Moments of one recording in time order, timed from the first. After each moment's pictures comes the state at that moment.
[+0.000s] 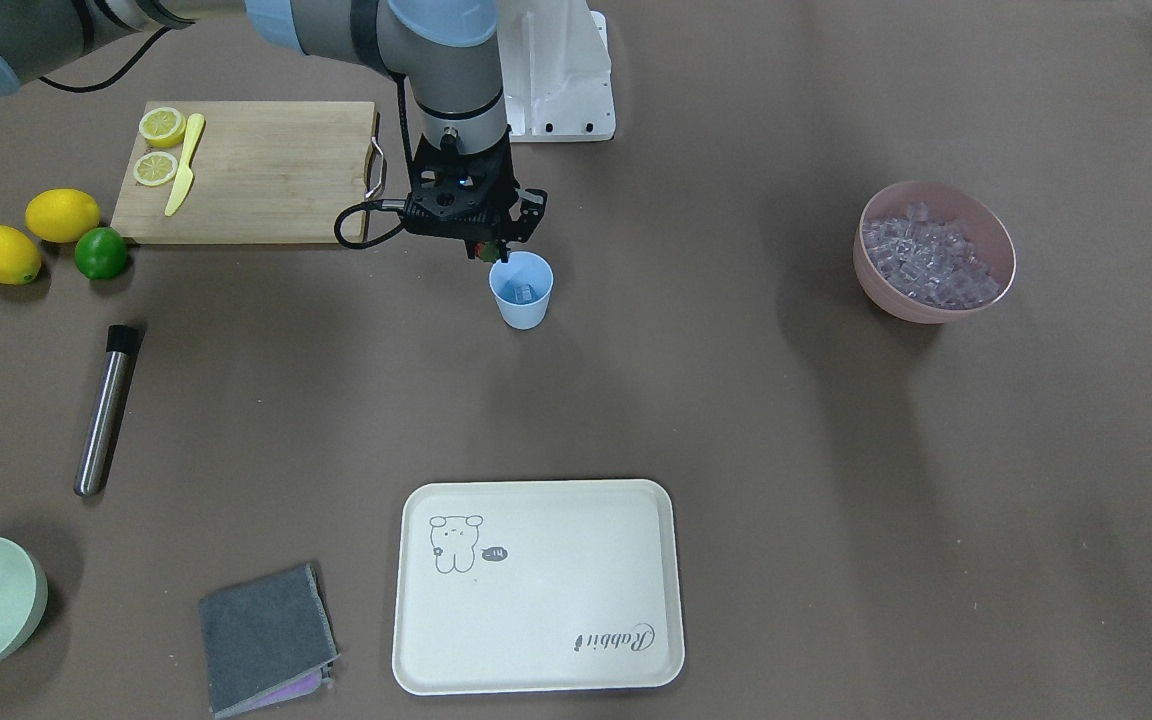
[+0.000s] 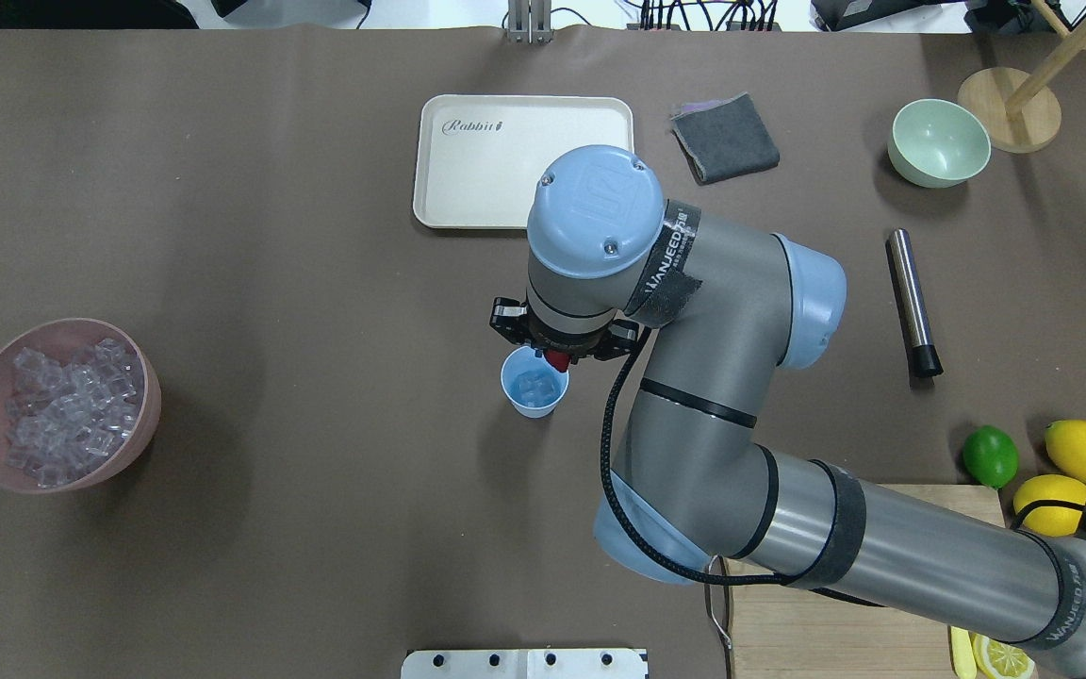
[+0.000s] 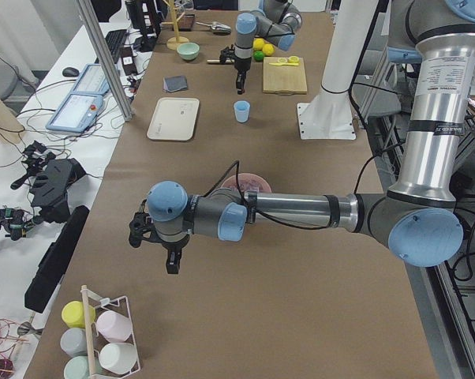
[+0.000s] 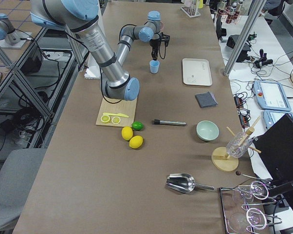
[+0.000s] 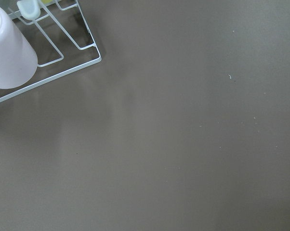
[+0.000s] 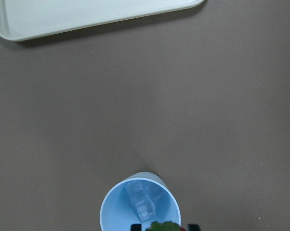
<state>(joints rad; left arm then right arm) -1.59 -1.67 -1.50 -1.72 -2.43 -0.13 0.50 -0.78 1.76 -1.77 1.85 1.40</state>
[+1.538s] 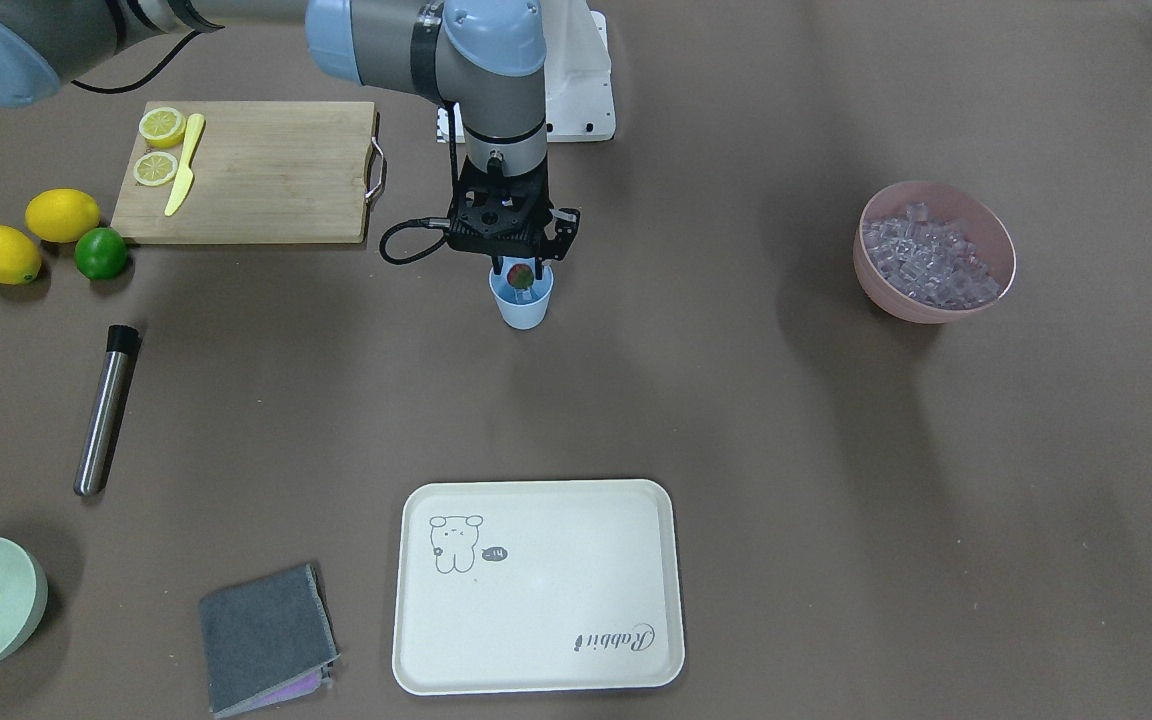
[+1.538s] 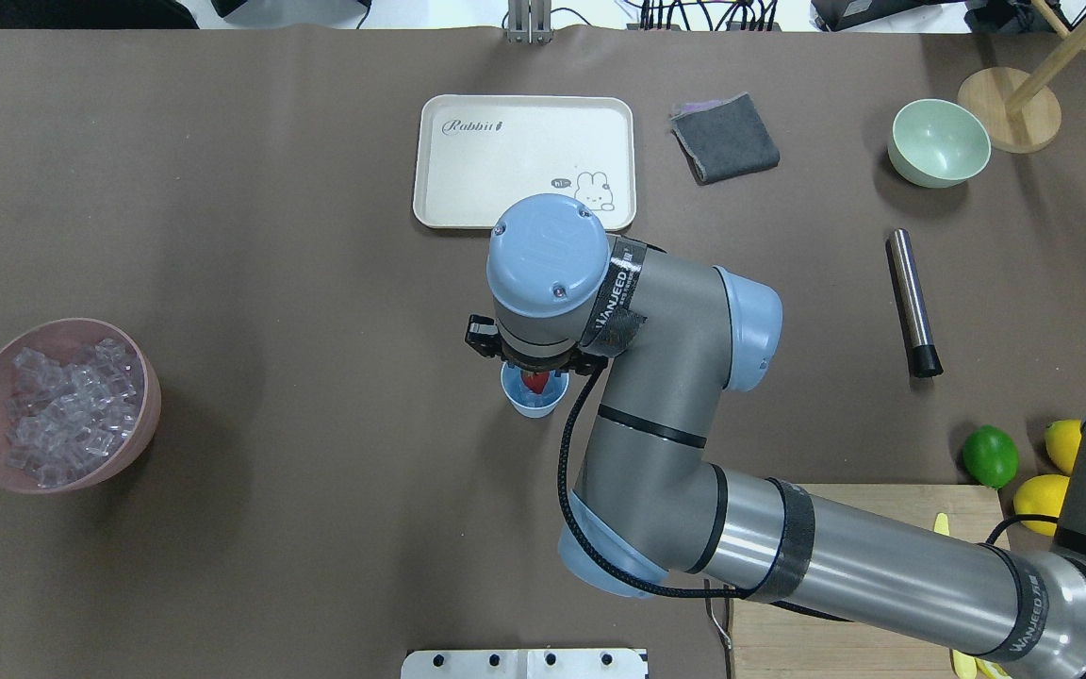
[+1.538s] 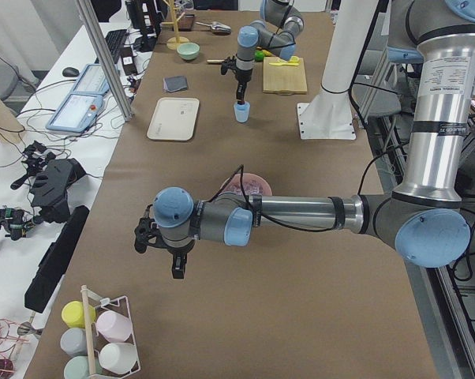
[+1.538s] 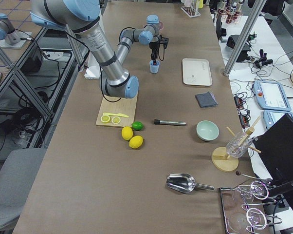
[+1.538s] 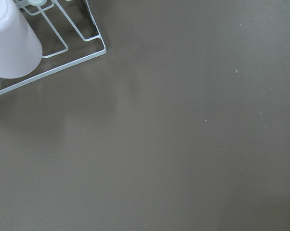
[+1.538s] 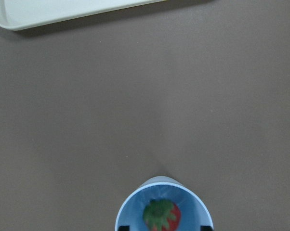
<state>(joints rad) -1.59 -1.64 -1.51 -1.73 -2.43 -0.13 0.46 -0.75 1.67 -1.70 1.79 1.44</state>
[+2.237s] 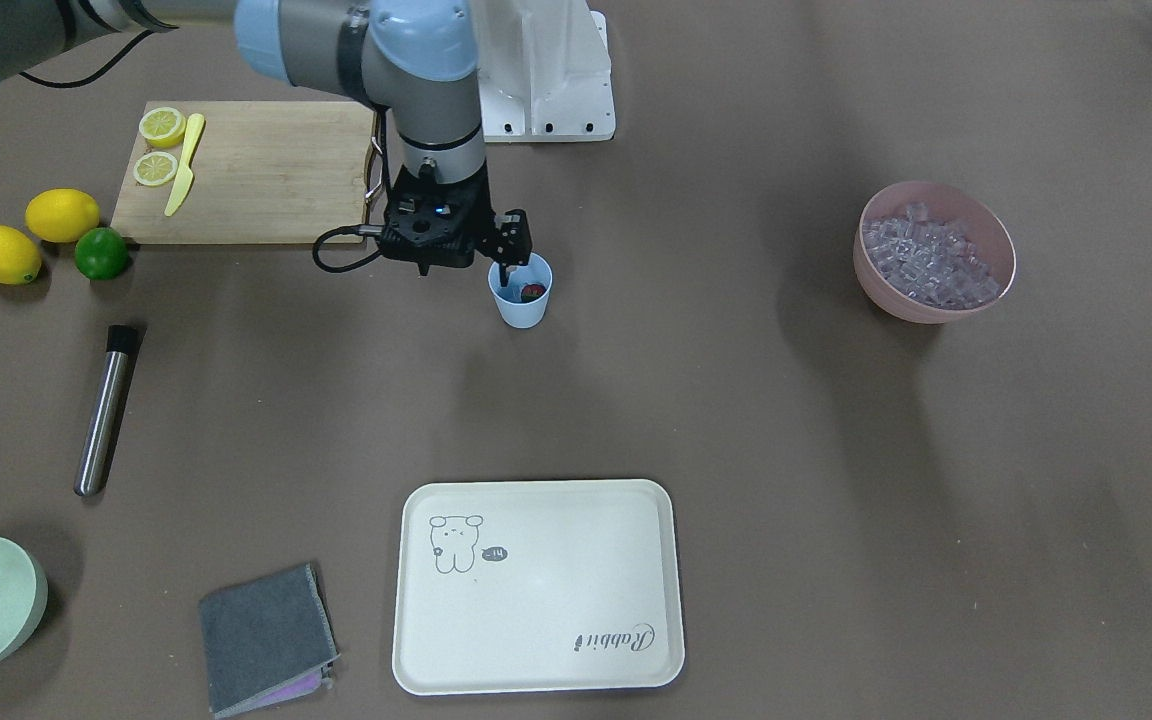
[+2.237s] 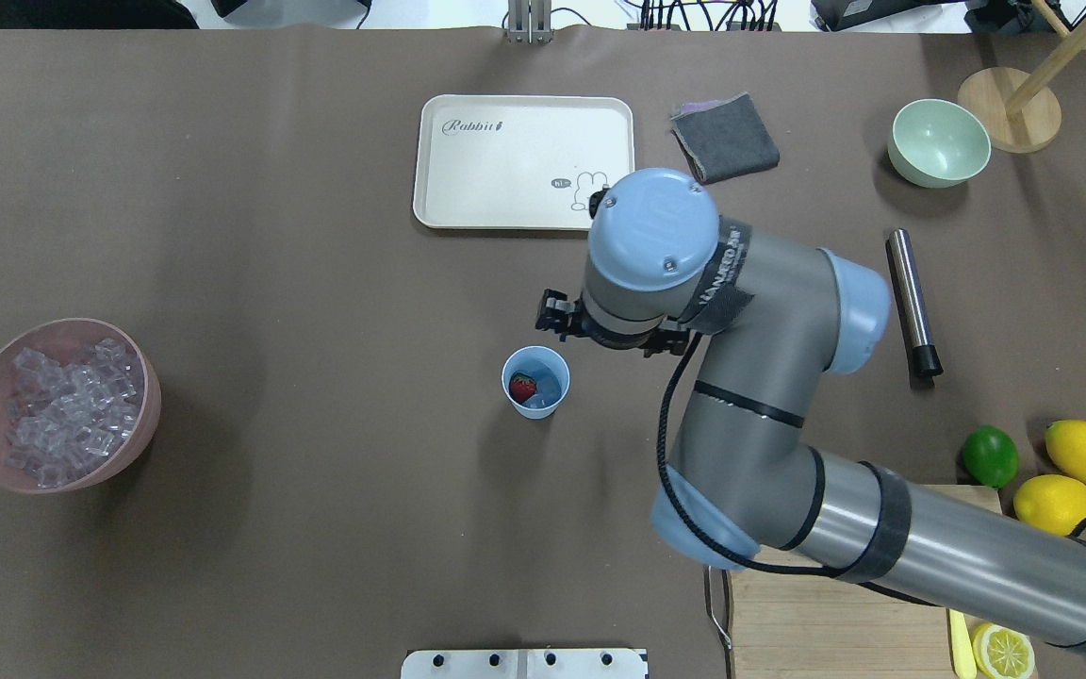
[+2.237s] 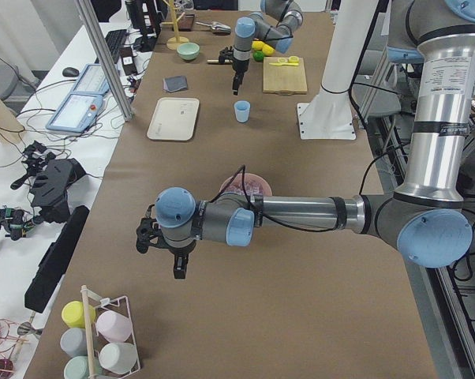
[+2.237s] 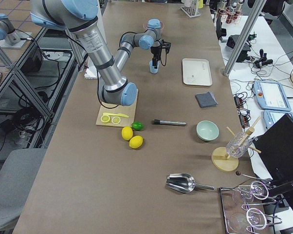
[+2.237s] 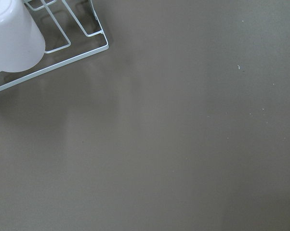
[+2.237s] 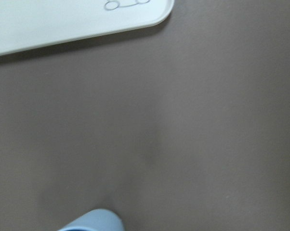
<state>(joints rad) -1.59 -1.63 -1.52 -1.73 -2.43 -0.13 0.54 -0.90 1.79 -1.71 1.83 1.37</state>
